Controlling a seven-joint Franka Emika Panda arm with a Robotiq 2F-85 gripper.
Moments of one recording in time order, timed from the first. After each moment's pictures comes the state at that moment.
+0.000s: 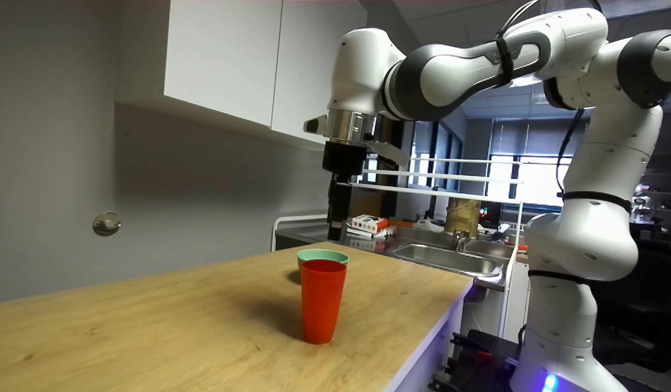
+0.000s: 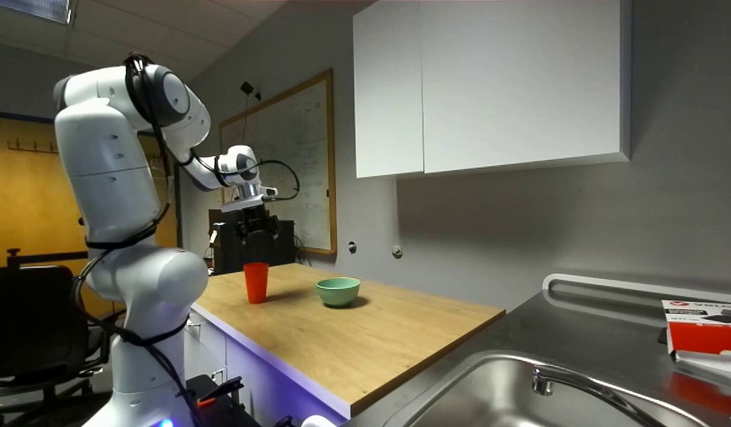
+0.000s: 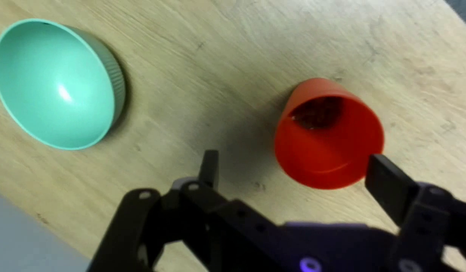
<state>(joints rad) 0.35 -0.26 0.36 -2.22 -0.11 2.03 0.08</state>
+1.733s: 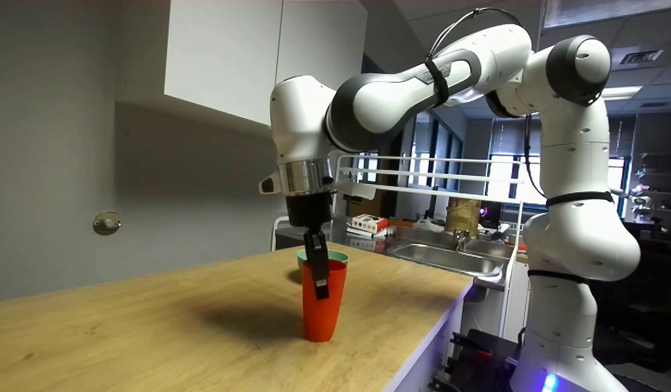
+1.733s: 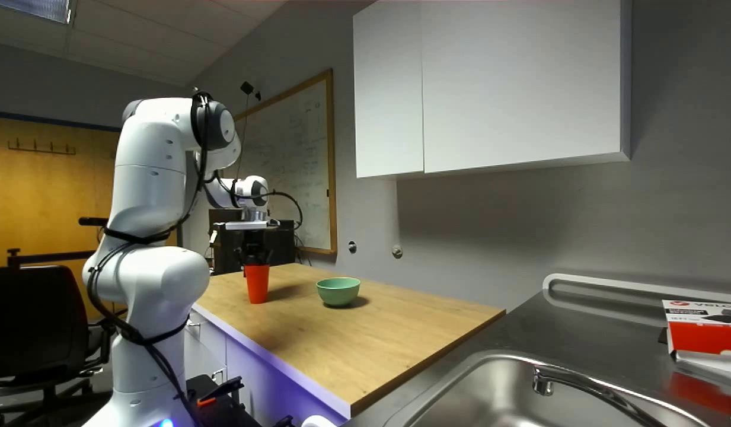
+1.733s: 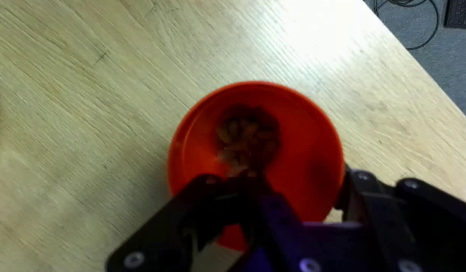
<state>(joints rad) 0.39 0.09 0.37 -2.03 -0.05 1.90 0.04</state>
